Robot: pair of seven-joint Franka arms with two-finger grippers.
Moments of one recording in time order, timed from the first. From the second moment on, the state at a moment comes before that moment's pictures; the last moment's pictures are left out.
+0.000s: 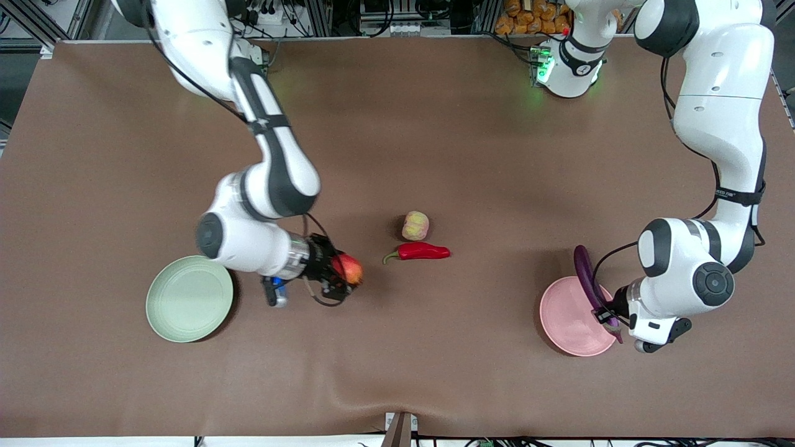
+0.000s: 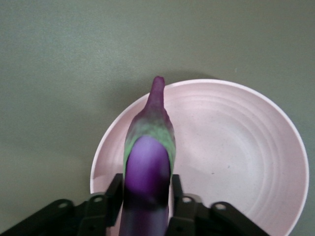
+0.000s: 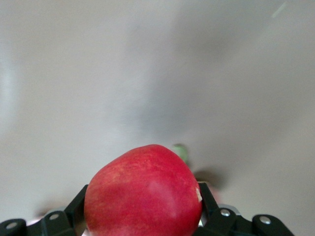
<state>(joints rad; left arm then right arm) 0.08 0.82 -0.17 -1.40 0.08 2.22 -0.55 0.67 0.68 -0.42 -1.38 0.82 1.94 1.04</state>
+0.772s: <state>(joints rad) -0.14 0.78 -0.22 -1.37 0.05 2.15 -1.14 0.63 0.66 -0.70 -1.69 0.61 1.96 0.14</state>
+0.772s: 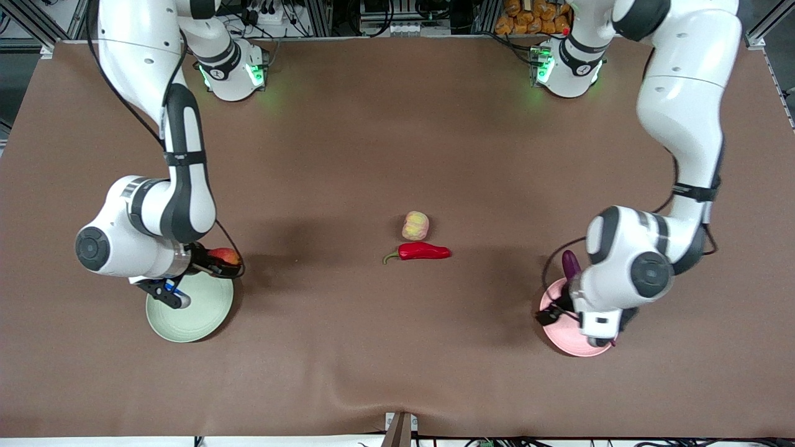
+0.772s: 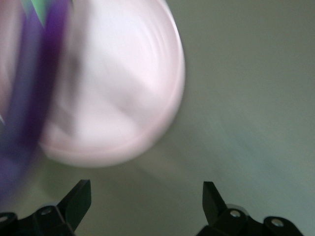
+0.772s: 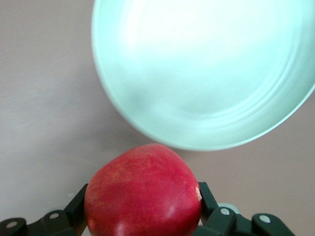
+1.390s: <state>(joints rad) -0.45 0.79 -0.21 -1.41 0.06 2.15 -1.82 0.45 0.78 -0.68 -1.65 0.60 2.14 -0.26</state>
